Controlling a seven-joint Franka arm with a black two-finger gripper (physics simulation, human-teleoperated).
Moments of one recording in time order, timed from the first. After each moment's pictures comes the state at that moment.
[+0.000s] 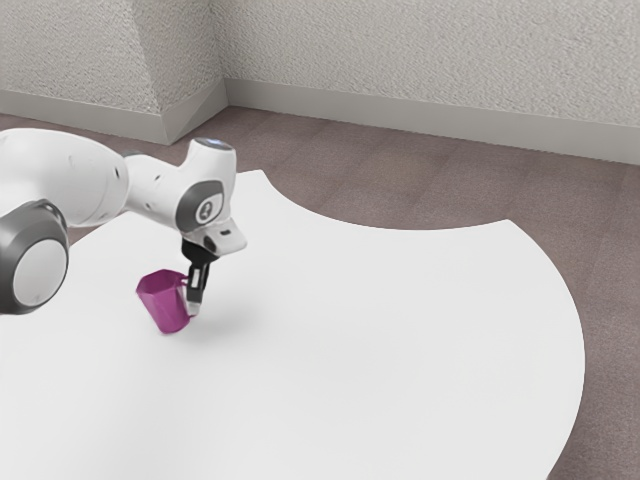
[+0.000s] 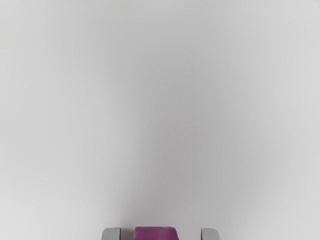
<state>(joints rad) -0.18 0.52 0.32 -1.74 0.07 2.01 1.12</state>
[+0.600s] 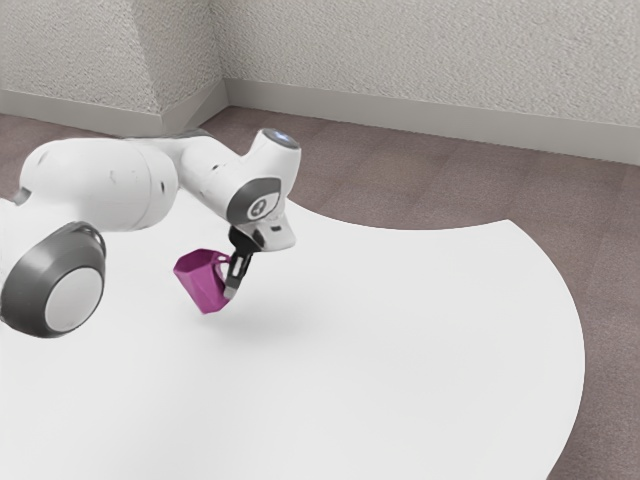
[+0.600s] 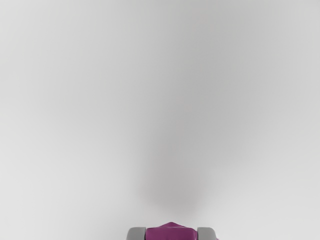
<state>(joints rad) -0.31 0.61 0.32 -1.56 0.20 1.91 1.07</state>
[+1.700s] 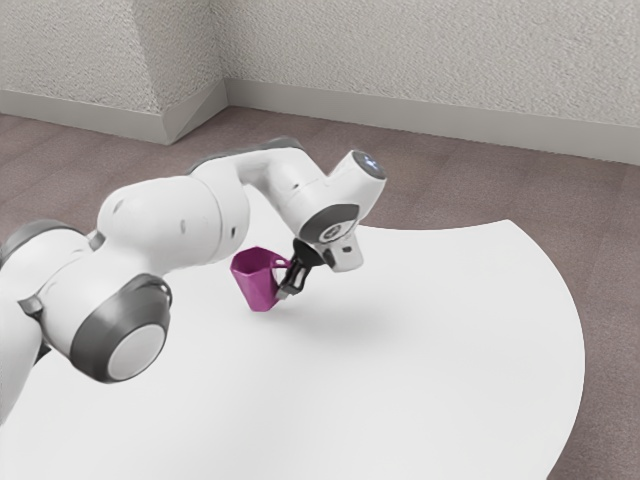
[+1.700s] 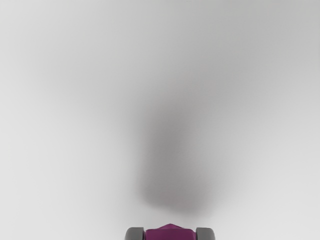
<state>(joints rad) -0.43 0.84 0.31 -1.24 0.29 1.77 0.91</state>
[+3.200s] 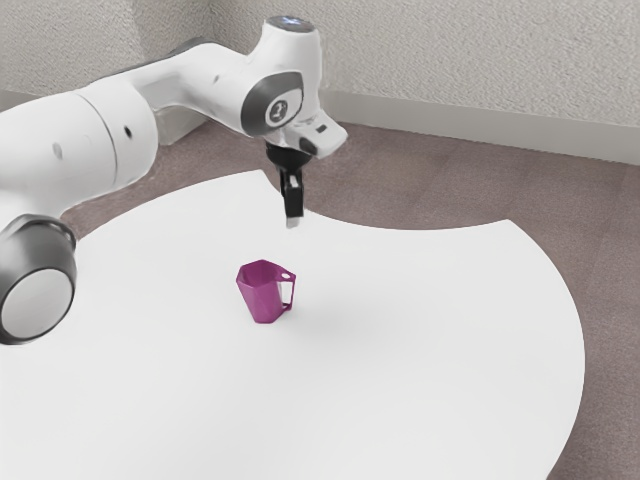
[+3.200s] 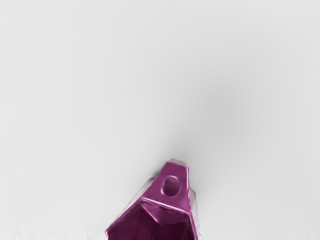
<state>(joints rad) -0.40 0.50 0.30 -1.29 0.06 1.78 0.76</state>
